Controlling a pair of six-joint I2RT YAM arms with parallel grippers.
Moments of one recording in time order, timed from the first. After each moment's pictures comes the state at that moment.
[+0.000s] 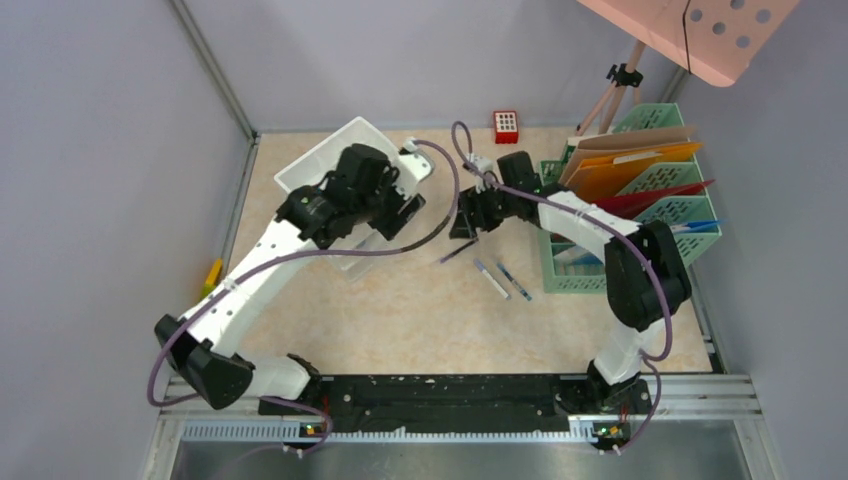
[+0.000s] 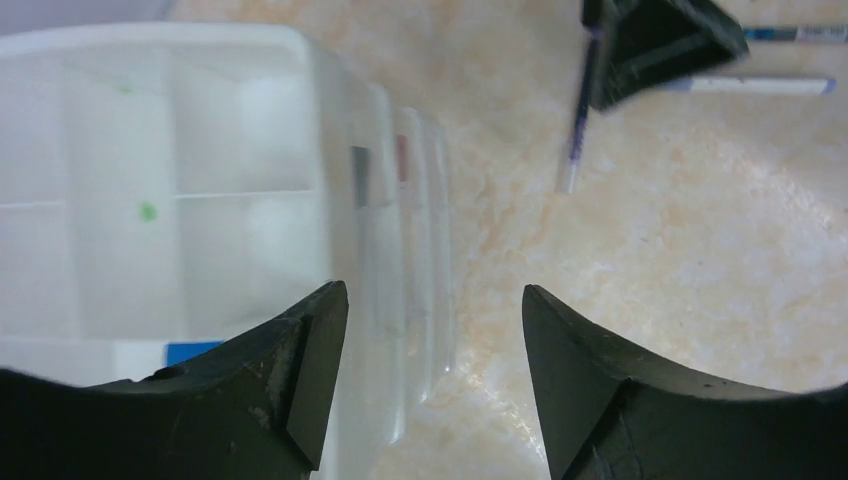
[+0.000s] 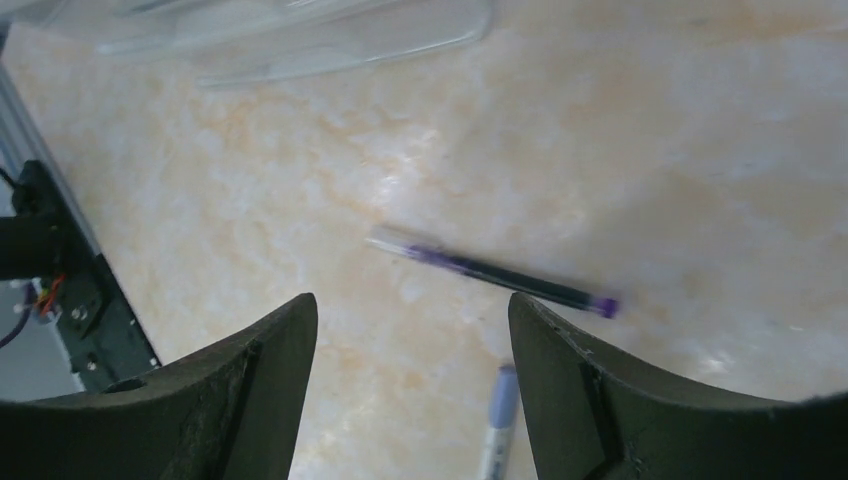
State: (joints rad) left arm -0.65 1.36 1.44 -0.82 -0.05 0.31; right arm 0.43 1.79 1.30 -0.33 -0.57 0.03
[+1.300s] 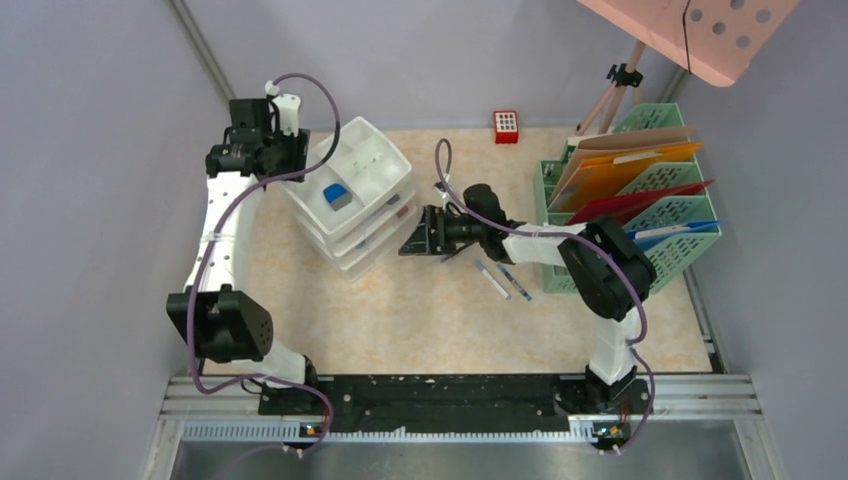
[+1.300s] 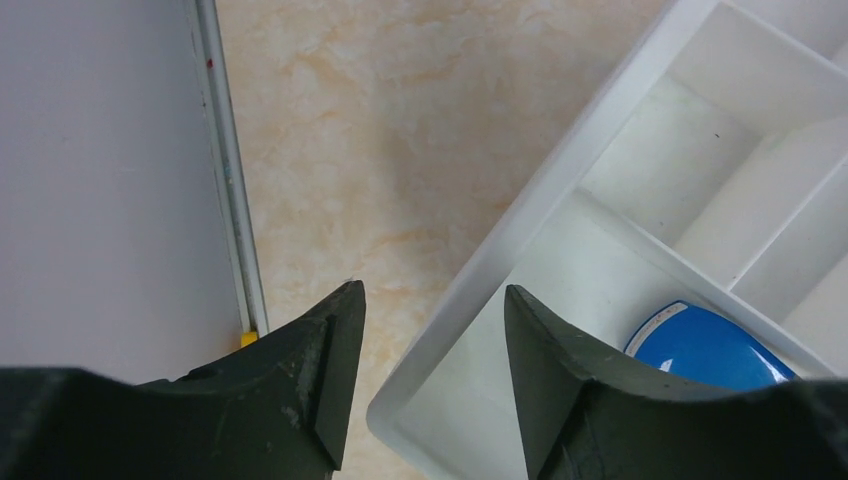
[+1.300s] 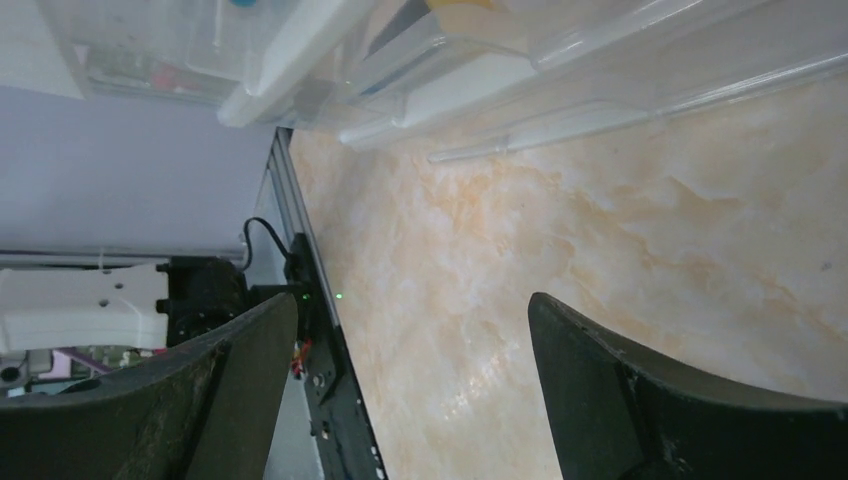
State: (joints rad) left arm 0.04 1.54 1.65 -0.82 0.02 0.22; right arm 0.66 1.91 1.07 0.39 -0.71 0.71
